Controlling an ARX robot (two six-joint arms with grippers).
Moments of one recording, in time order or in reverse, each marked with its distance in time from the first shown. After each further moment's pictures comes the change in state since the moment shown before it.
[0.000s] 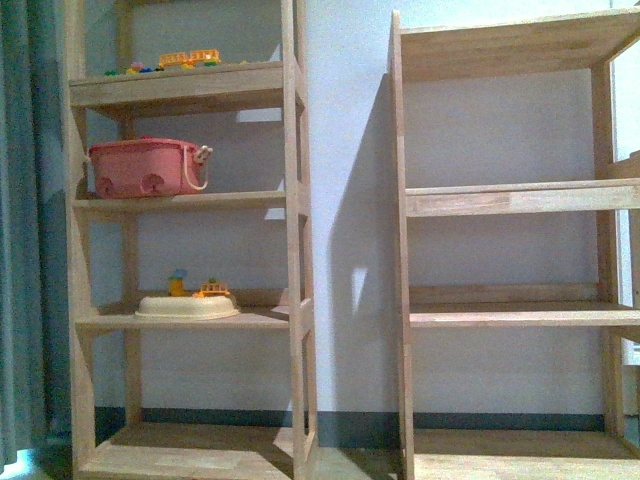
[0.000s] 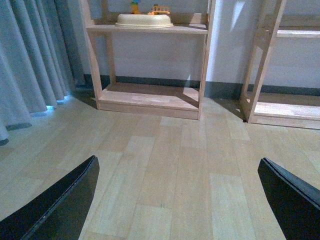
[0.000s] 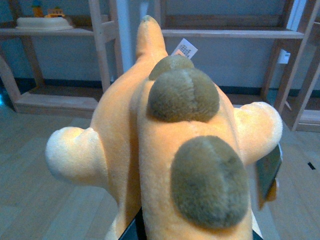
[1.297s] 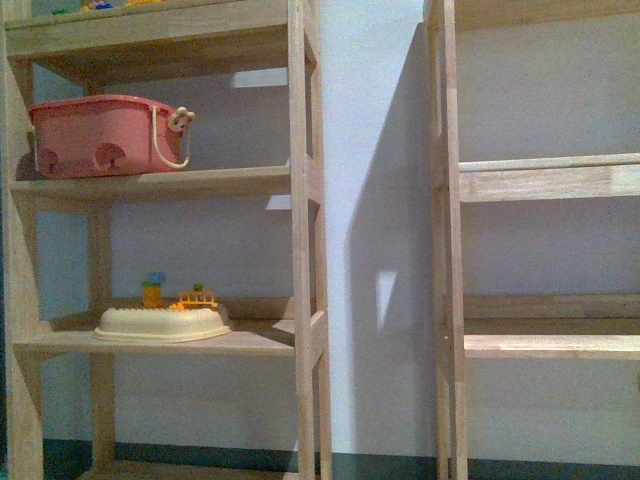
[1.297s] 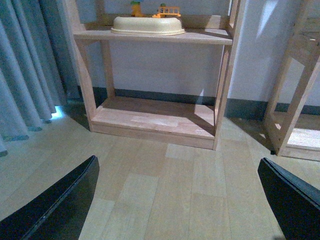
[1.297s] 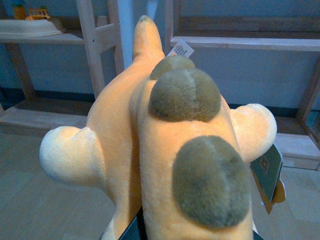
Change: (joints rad) left arm 0.000 0.000 0.000 0.000 -0.004 0.000; right arm 0.001 0.000 0.000 0.000 -0.014 0.000
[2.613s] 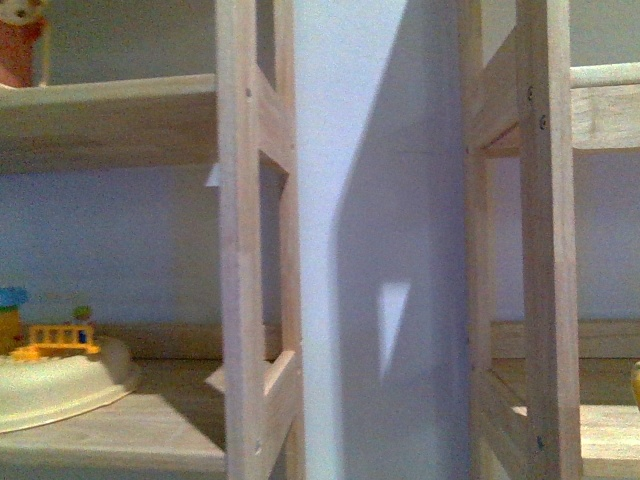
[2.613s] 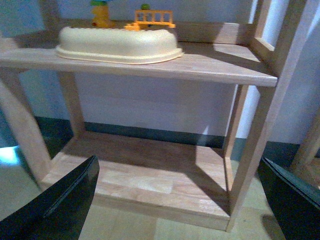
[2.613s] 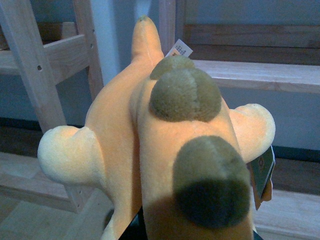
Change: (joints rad) left arm 0.001 -0.001 0.000 0.000 0.000 0.000; right arm 0.000 0.000 0.000 0.000 -0.002 0.000
